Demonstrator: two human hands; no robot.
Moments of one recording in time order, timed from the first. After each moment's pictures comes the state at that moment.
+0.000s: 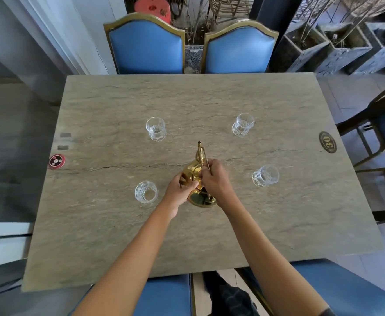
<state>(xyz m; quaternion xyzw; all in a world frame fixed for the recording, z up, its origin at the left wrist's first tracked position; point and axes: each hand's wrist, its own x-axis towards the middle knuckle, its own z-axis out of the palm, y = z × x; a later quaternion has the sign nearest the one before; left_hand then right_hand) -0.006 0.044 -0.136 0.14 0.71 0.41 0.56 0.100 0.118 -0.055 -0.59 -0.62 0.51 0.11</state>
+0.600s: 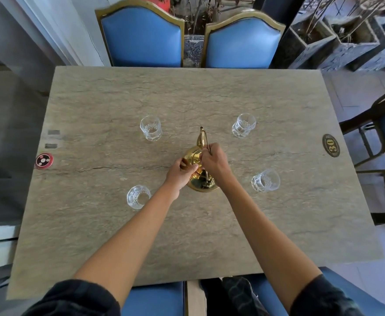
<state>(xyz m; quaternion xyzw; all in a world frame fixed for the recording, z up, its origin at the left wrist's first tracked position) -0.026 0.118 -0.169 0.15 0.74 0.39 0.53 0.071 0.193 -0.081 -0.59 -0.63 0.50 0.11</state>
